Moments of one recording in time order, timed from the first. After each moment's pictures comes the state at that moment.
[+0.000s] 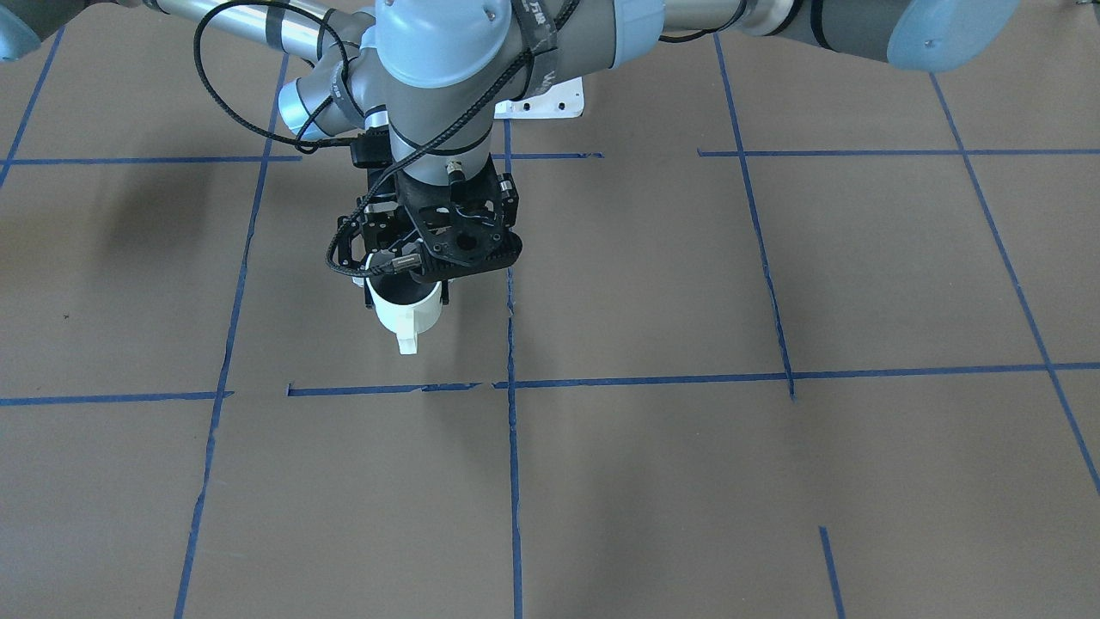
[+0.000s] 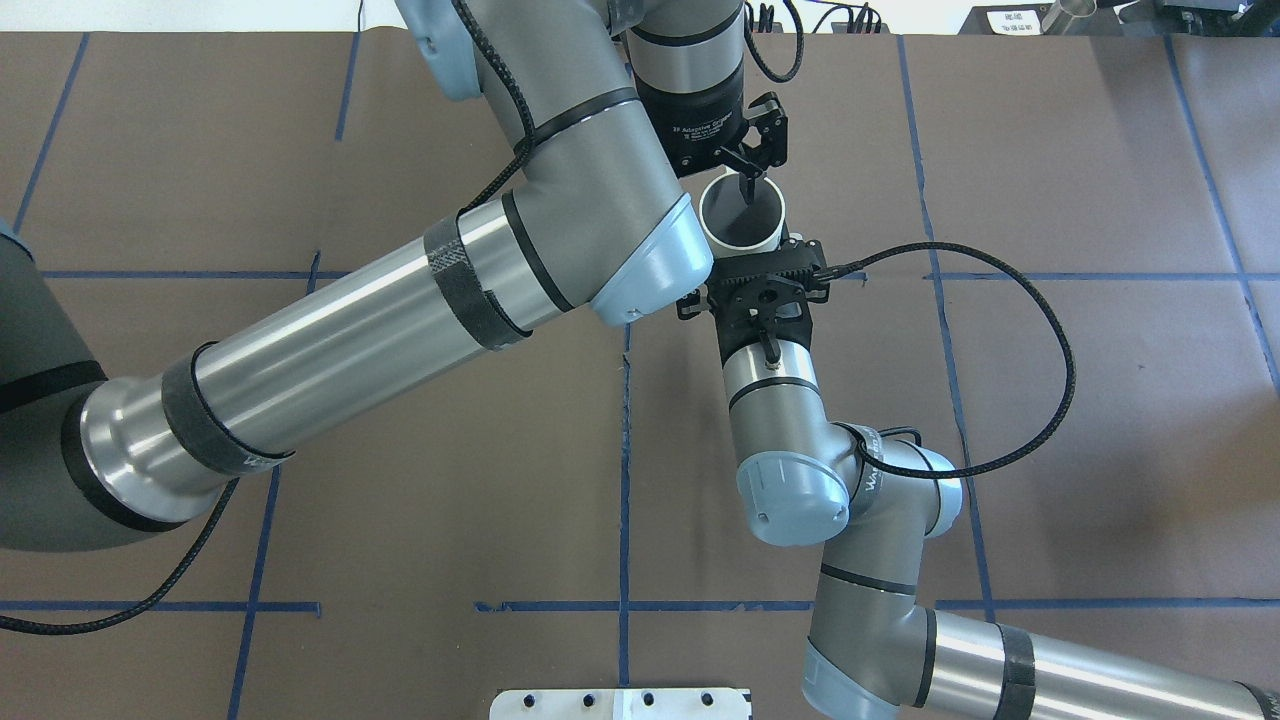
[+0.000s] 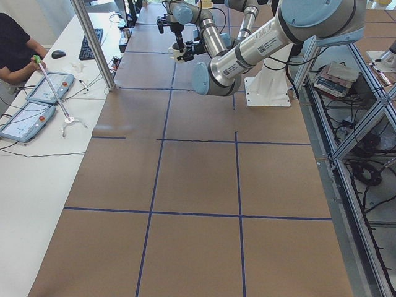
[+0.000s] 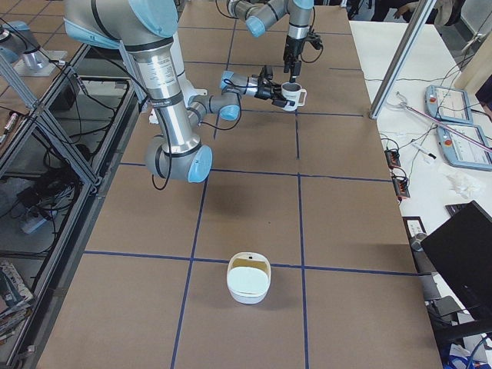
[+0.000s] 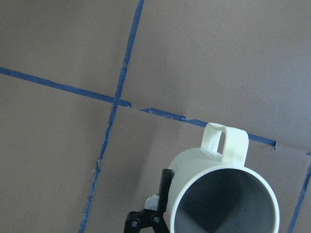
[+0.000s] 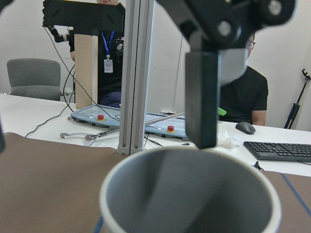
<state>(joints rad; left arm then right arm) -0.71 -2.79 -1.32 -1.39 -2.16 -1.35 0.32 -1.06 1.60 -0.89 0.57 0.97</state>
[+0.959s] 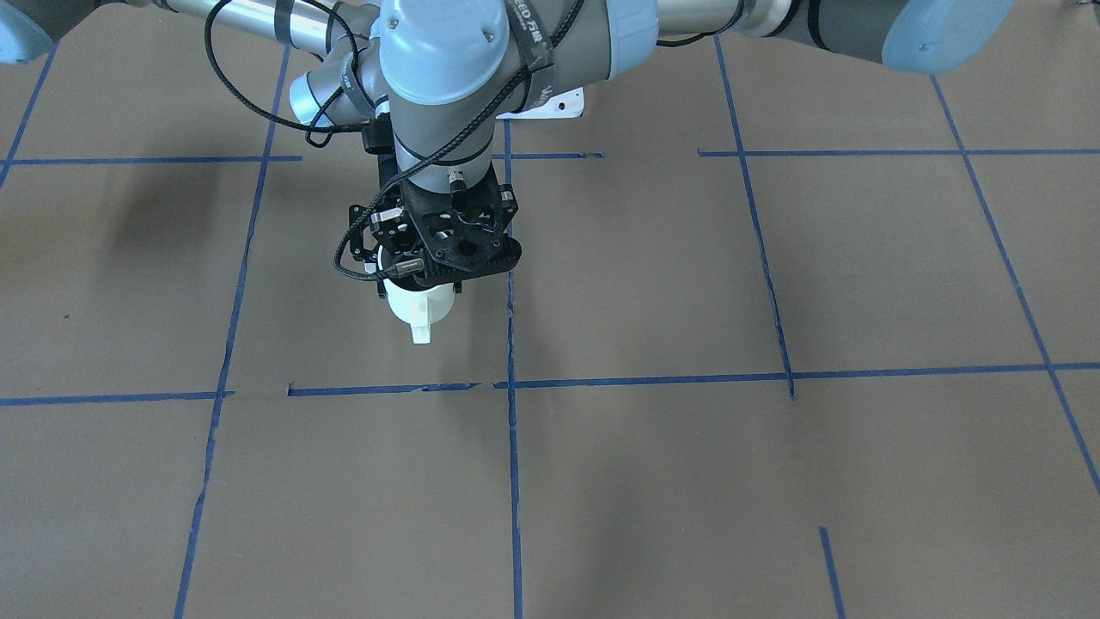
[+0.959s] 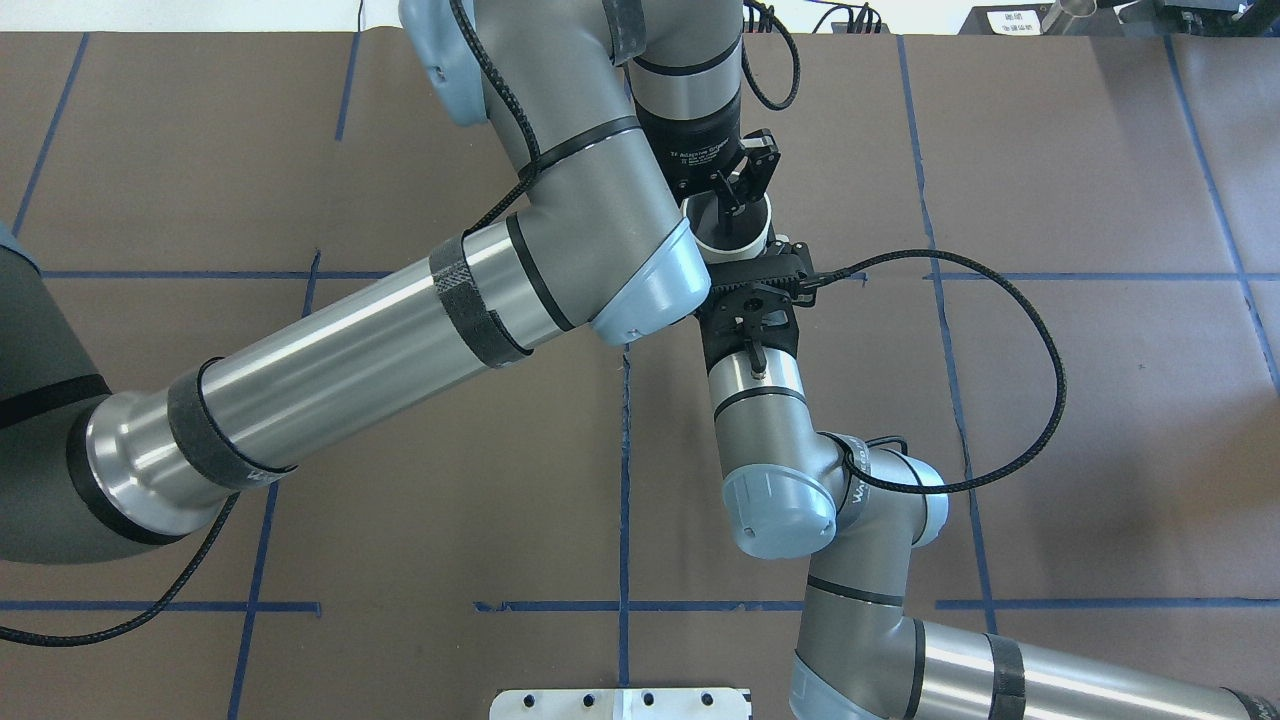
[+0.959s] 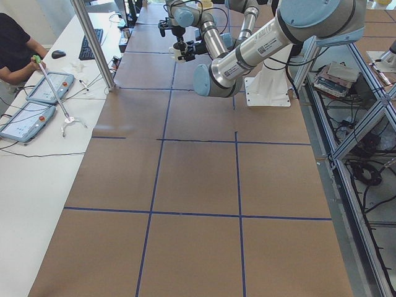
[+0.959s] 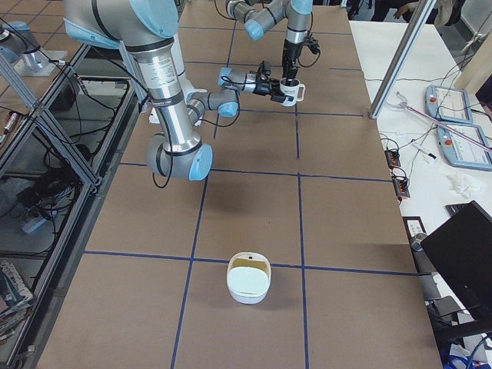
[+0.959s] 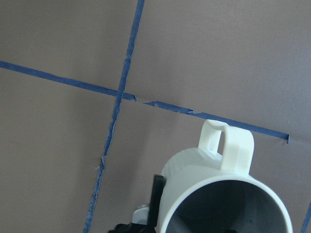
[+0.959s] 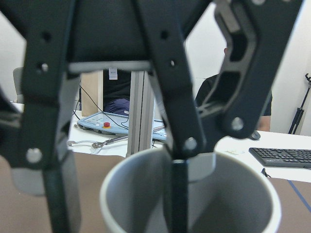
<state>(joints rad) -0.70 -2.77 -1.31 -1.39 -2.16 -1.34 0.30 -1.04 1.61 -0.88 0.55 0.95</state>
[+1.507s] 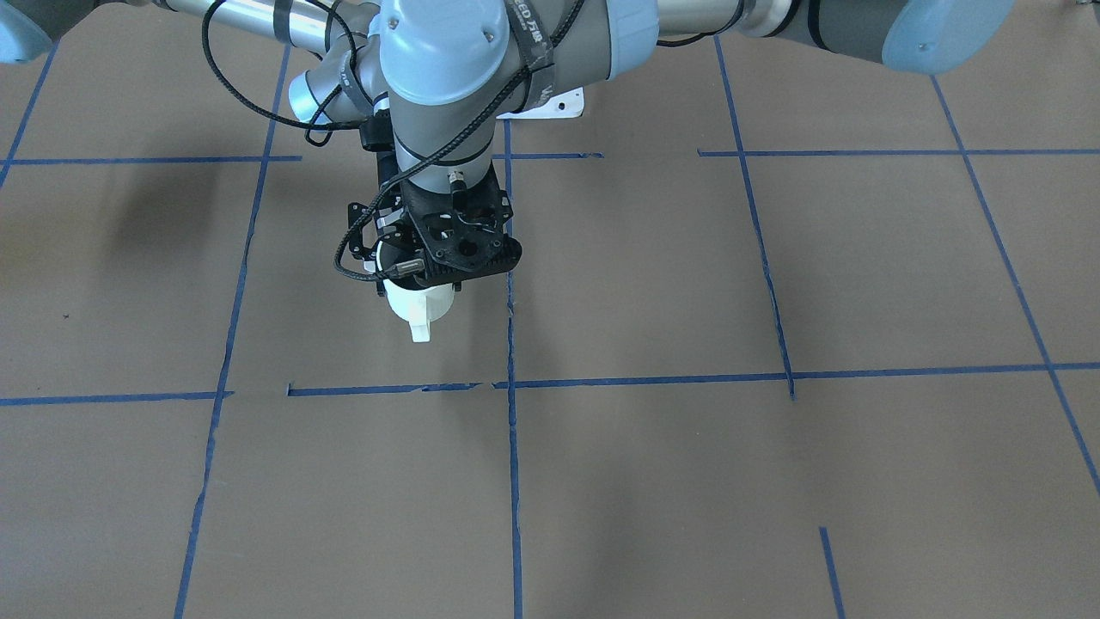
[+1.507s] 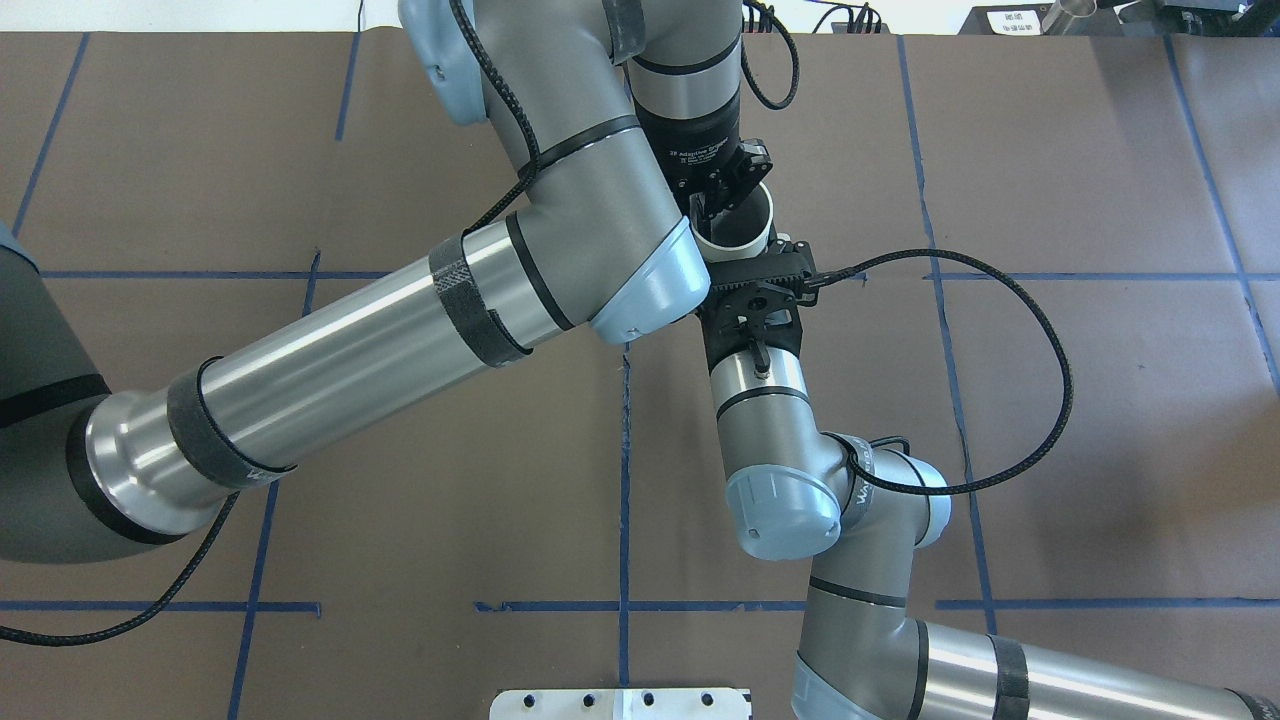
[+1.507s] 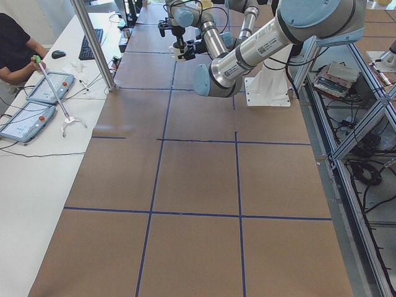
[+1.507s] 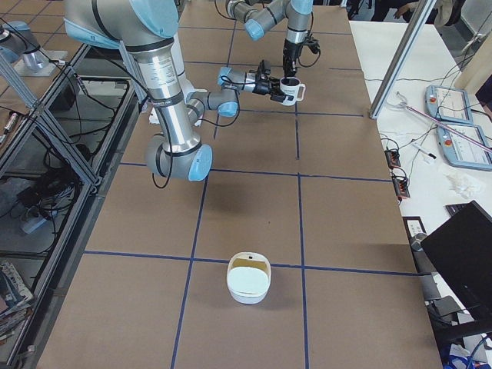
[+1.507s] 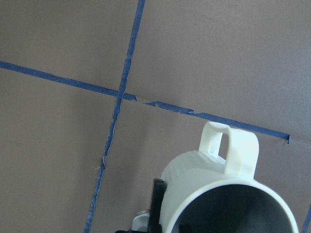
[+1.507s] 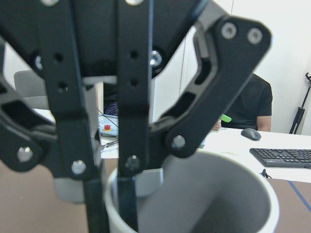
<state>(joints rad) -0.70 -2.77 -1.31 -1.39 -2.16 -1.34 0.30 -1.05 1.62 -0.87 0.55 0.95</state>
